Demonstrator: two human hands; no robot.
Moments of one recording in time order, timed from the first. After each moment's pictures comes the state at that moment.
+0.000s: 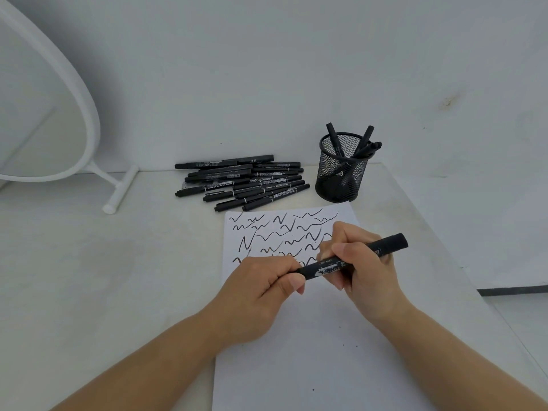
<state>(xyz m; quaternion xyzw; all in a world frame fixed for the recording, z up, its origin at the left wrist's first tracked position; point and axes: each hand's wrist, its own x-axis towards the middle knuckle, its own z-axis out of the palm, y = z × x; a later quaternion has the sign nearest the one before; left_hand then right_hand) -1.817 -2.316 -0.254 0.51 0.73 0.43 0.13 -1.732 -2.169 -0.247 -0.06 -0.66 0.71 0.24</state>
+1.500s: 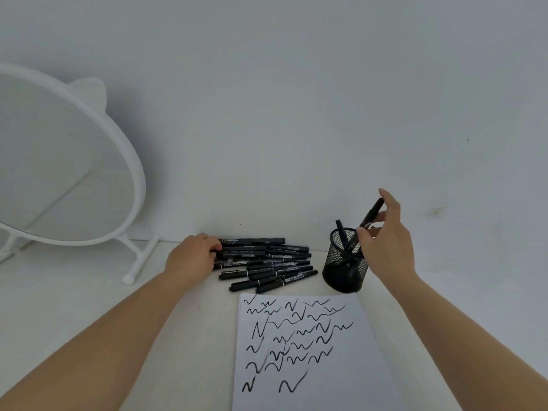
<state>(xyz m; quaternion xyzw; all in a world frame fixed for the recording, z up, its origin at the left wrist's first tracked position) -2.037 -2.319 -0.251 0.30 0.93 0.19 -0.07 -1.824 -2.068 -0.172 -0.24 -0.84 0.28 0.40</state>
